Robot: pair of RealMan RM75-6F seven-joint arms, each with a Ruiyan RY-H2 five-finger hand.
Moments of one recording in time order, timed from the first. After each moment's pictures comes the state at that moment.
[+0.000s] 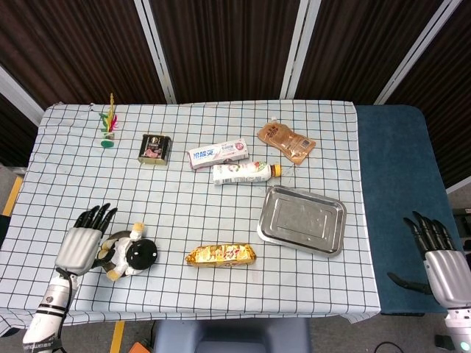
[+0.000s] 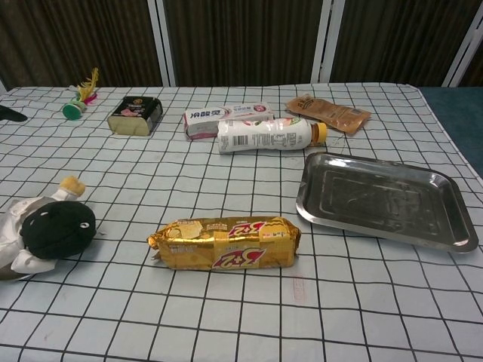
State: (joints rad) left arm -0.36 -1.24 -0.01 -1.76 1.29 1.32 0.46; right arm 0.02 -1.03 0.01 -1.69 -1.60 1.53 0.06
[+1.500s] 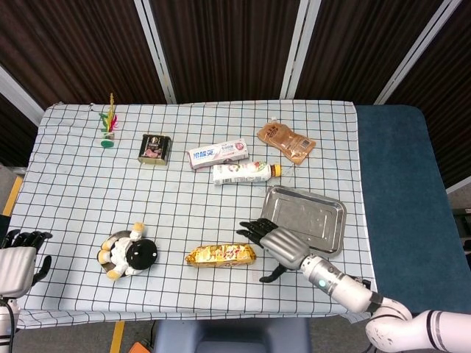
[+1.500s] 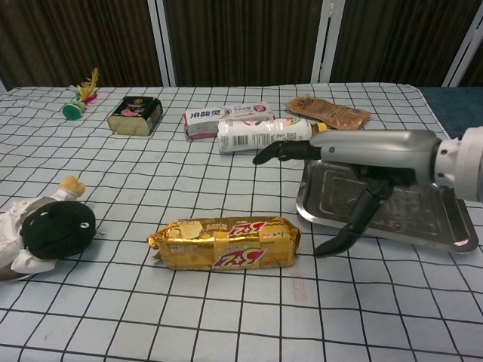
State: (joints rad) left arm -0.14 -1.18 -0.01 -1.56 1.39 1.48 0.30; right arm 0.69 -1.28 0.14 -1.84 -1.37 0.71 -0.12
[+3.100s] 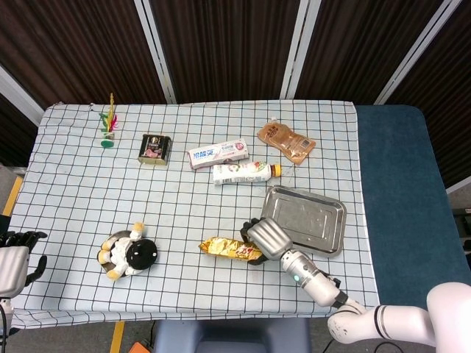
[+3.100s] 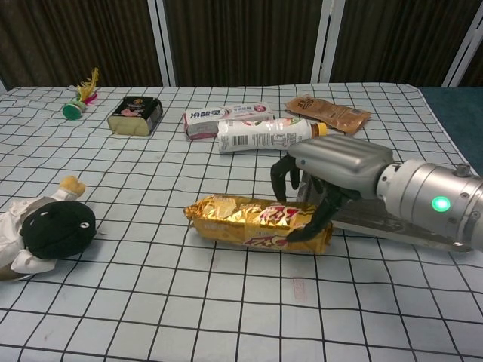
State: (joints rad) left arm -0.12 -1.14 -0.05 -1.59 1.38 1.44 0.25; right arm 0.74 -1.59 0.08 -1.54 -1.28 0.98 -0.38
